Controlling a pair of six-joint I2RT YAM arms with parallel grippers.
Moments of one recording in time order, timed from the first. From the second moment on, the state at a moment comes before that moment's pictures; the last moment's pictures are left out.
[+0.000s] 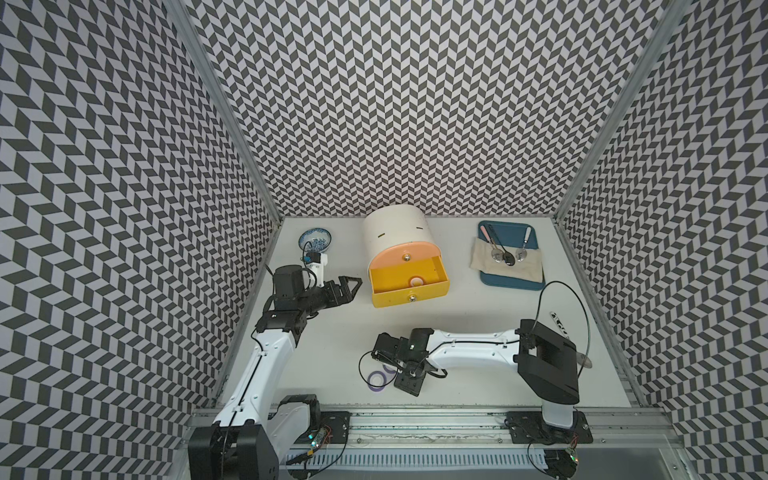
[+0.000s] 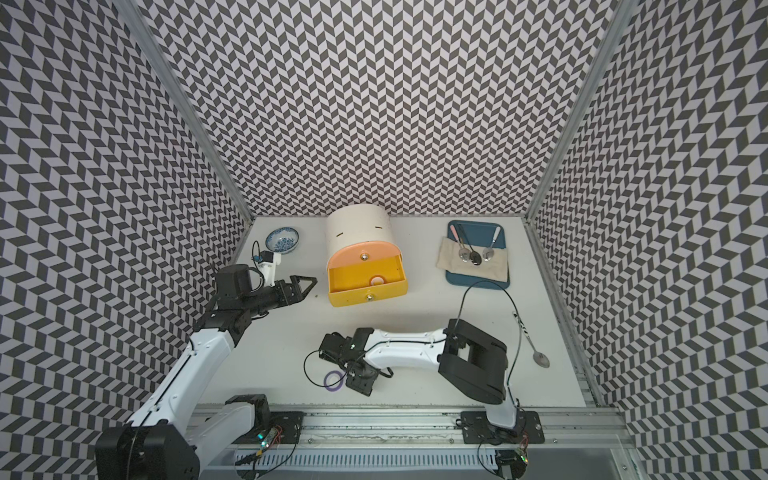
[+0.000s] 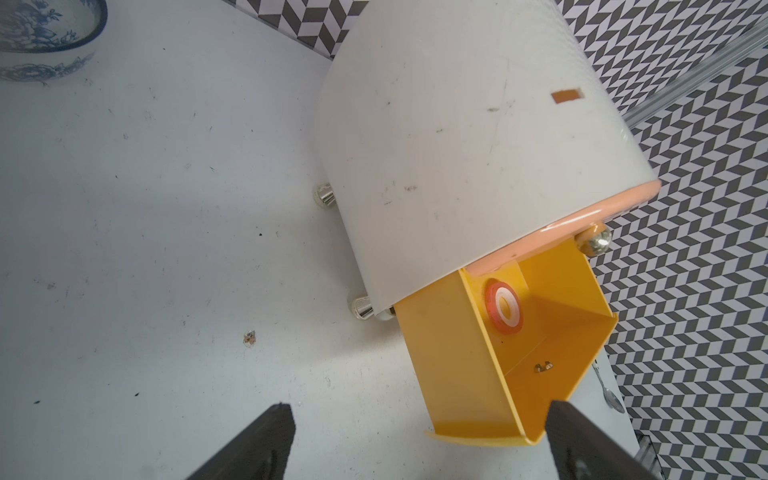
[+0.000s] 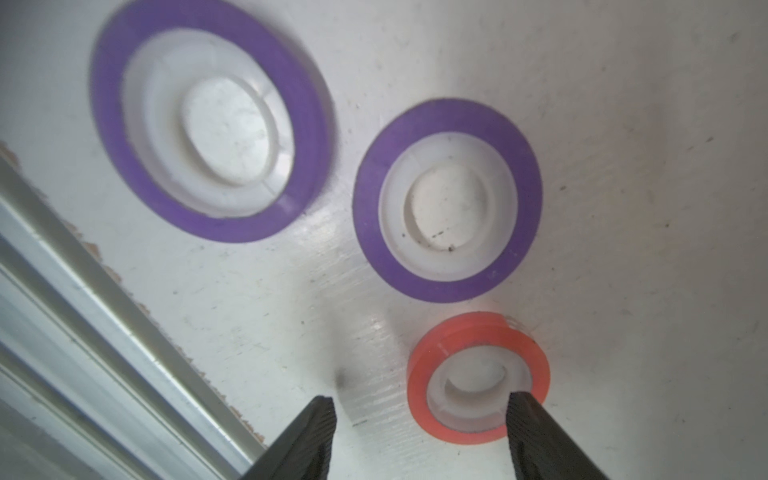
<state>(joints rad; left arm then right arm) 0.03 1.03 0.70 -0.27 0.63 -0.36 1.27 1.92 1.33 -0.88 0.09 0.09</state>
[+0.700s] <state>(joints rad) 0.03 1.03 0.70 -0.27 0.63 -0.36 1.28 1.99 1.38 -0.95 0.10 0.09</state>
